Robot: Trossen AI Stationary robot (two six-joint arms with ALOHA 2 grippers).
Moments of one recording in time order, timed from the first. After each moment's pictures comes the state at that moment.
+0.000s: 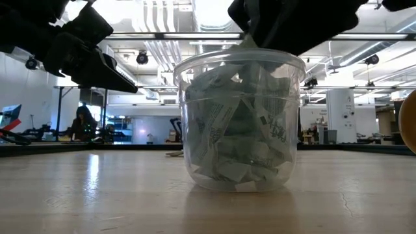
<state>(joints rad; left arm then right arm) -0.28 0.99 0.33 0.21 -0.48 -0.07 0.52 1.87 1.33 -0.44 0.26 0.00</state>
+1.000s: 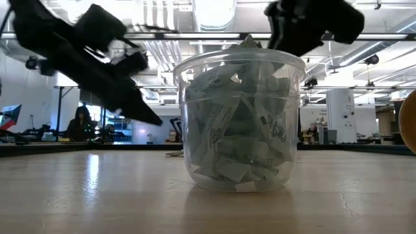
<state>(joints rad) -0.04 1.38 0.41 0.41 -0.34 -0.10 0.46 1.73 1.30 -0.81 0.67 0.25</state>
